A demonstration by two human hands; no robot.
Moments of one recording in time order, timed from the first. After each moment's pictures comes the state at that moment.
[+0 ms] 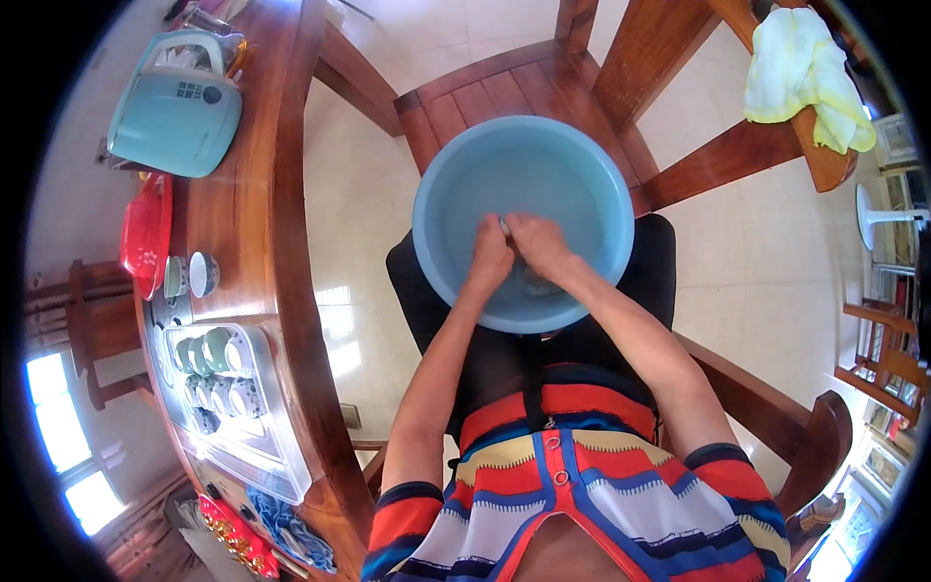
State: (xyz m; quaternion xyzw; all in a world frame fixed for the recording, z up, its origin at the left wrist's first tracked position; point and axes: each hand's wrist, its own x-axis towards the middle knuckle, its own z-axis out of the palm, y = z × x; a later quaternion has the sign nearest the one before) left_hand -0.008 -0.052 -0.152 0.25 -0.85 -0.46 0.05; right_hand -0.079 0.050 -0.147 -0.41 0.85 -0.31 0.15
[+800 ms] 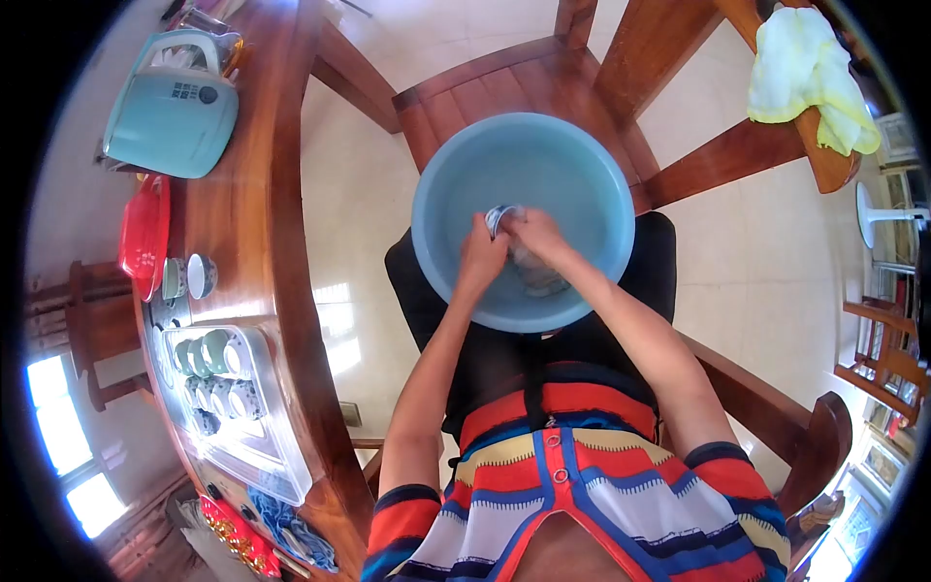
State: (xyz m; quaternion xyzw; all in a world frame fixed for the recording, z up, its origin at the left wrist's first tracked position) left_hand -0.005 -0.059 -0.119 0.31 -0.84 -0.44 -0.02; right_hand -0.084 0.039 -0.141 -0.23 0.83 -0.44 0.27
